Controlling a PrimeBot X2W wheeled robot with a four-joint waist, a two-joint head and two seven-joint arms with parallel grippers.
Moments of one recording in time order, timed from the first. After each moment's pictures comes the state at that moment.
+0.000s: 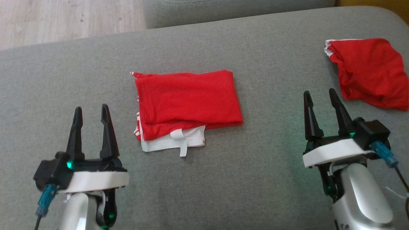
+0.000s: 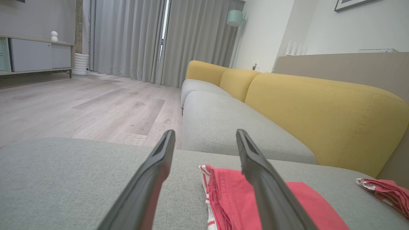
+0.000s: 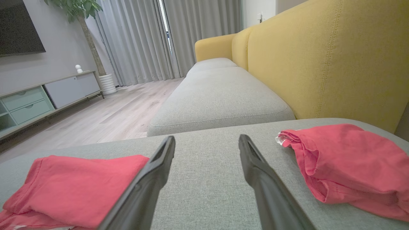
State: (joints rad) left arm -0.15 0.04 -0.03 0.18 -0.28 -0.10 -0.26; right arm -0.26 -0.06 0.07 0.38 0.19 0.13 -0.25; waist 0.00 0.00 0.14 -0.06
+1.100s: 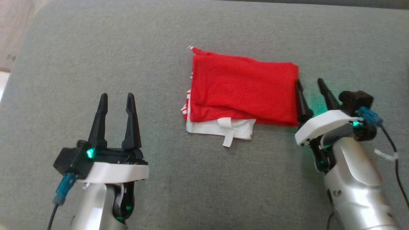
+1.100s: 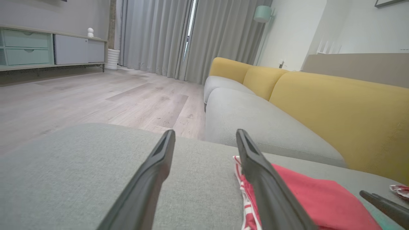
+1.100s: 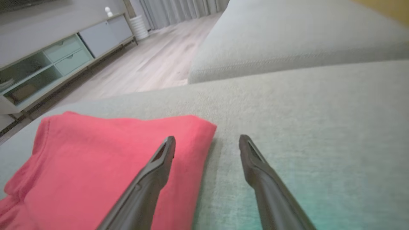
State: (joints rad) left arm -0.20 0.04 -0.16 0.15 -0.33 -0.10 -0.26; right arm -0.50 -0.06 0.08 0.71 0.23 0.13 -0.17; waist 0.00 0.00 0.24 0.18
